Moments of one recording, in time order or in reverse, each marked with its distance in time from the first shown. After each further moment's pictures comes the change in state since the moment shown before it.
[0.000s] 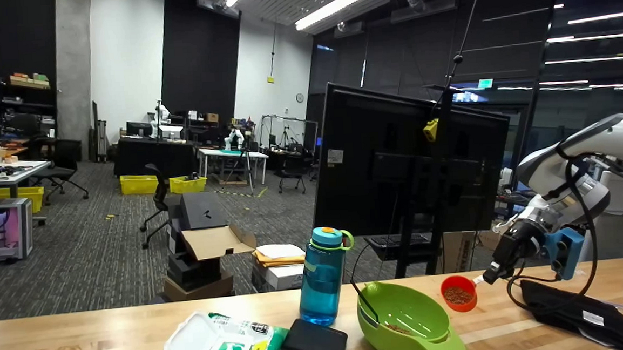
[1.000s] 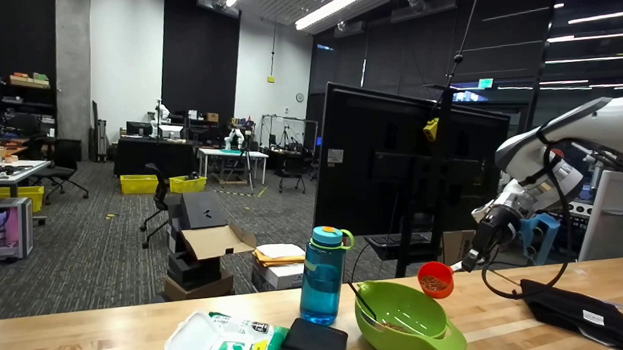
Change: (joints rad) arm 0.088 -0.037 0.019 0.004 0.000 -0.010 0.000
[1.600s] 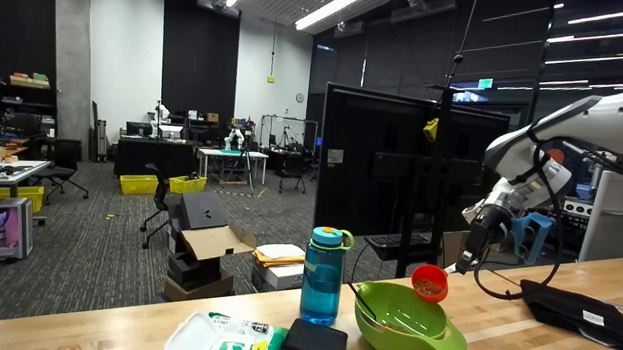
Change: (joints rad) arm 0.040 -0.004 0.004 -0.002 -0.023 -0.006 0.000
